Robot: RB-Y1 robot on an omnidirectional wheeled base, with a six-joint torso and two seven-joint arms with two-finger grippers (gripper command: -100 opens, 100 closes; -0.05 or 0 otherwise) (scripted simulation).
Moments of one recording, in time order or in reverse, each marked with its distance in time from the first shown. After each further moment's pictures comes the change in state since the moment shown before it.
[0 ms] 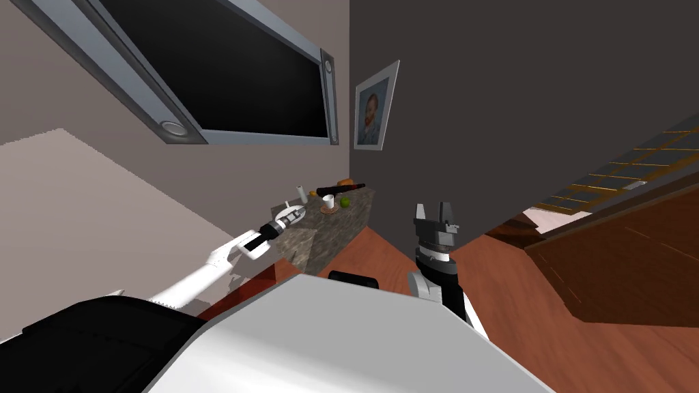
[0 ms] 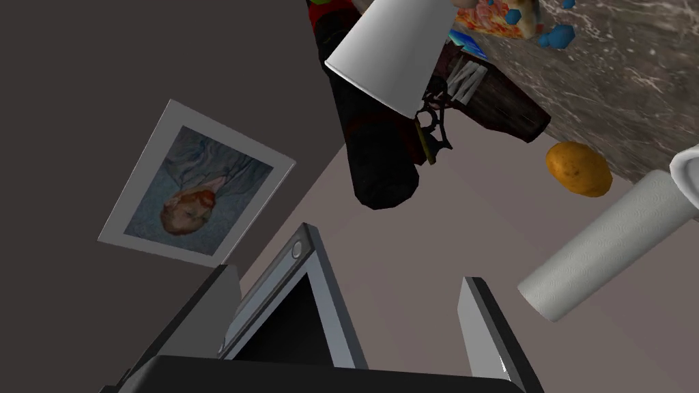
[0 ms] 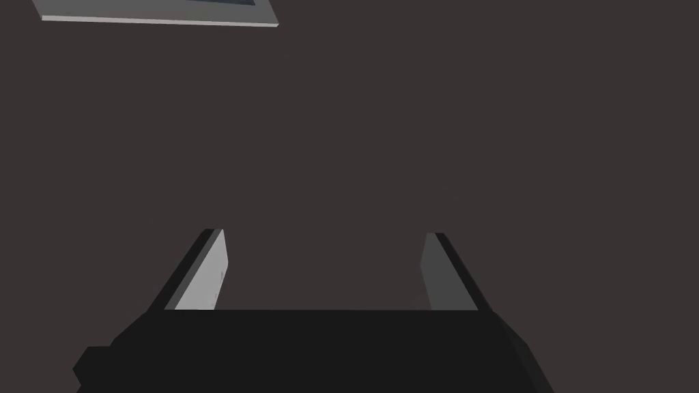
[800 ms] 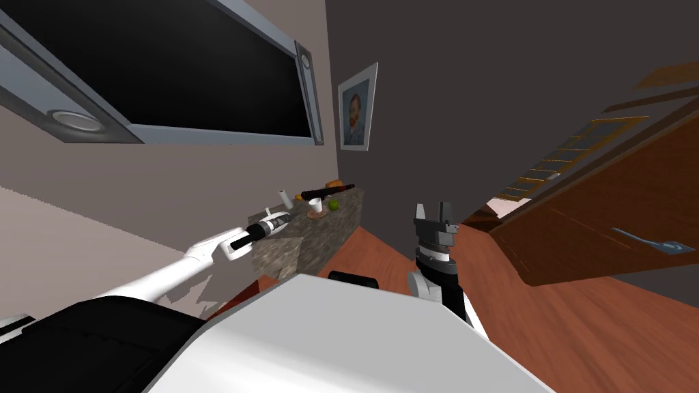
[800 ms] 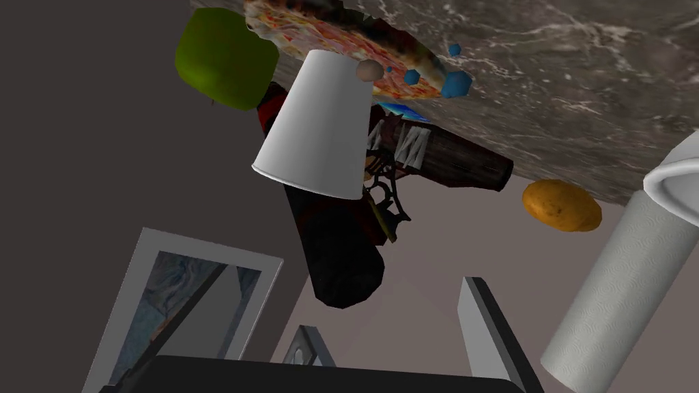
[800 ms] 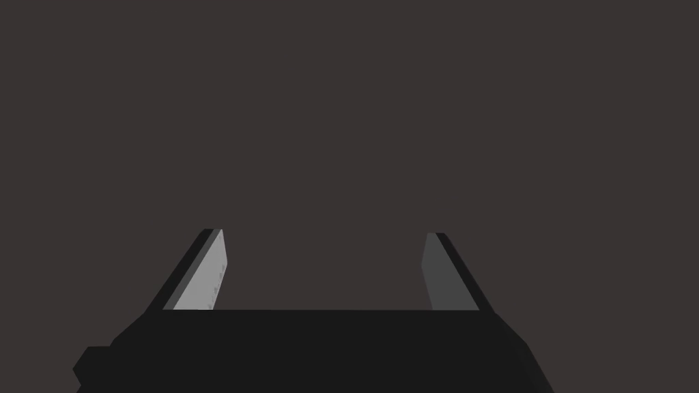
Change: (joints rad) left arm -0.004 0.215 -0.084 0.200 -0.057 -0.011 0.019; right arm 0.000 0.000 0.000 0.000 0.000 0.000 0.000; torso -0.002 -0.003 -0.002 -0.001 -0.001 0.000
